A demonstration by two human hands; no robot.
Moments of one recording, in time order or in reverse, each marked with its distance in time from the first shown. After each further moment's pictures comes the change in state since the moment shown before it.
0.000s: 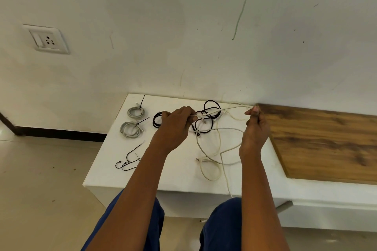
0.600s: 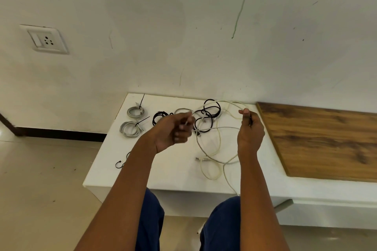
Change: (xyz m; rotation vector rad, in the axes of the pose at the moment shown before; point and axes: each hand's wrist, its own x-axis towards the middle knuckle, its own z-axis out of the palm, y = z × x) left_hand 0.005 0.004 -0.028 -1.418 -0.576 -0.718; right_hand 0.004 0.017 -0.001 -0.372 -0.031 -0.072
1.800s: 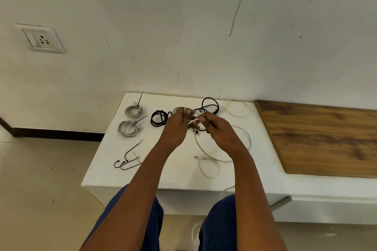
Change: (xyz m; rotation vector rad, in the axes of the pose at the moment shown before) left_hand 0.023 -0.028 0.016 0.576 0.479 0.516; right_hand -0.025 -0.021 0.007 -0.038 -0.881 -0.313
